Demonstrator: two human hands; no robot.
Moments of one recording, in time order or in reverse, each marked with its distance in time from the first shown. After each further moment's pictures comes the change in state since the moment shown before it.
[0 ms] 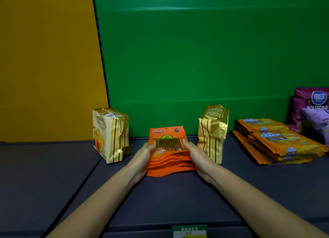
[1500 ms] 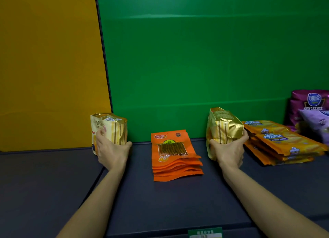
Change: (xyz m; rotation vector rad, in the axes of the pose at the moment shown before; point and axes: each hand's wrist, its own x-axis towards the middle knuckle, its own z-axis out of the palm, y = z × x) left_hand 0.049 0.009 -0.063 0.636 0.962 0.451; right_hand -0.012 -0.011 -0.041 -0.162 1.045 -0.156
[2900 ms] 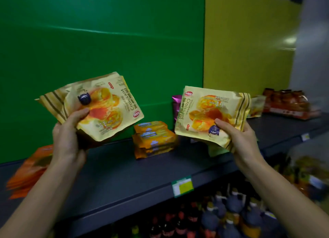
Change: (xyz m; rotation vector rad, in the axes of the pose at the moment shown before) left_hand -0.216 0.228 -0.009 -1.162 -0.659 -0.241; right_hand 0.097 0.012 -0.355 0.567 -0.117 -0.102
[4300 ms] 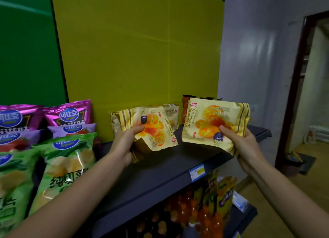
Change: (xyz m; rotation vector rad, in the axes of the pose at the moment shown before) left_hand -0.066 -0.377 0.535 0.124 -0.329 -0.509; right_hand 0.366 -0.042 -0.450 -0.153 0.155 0.015
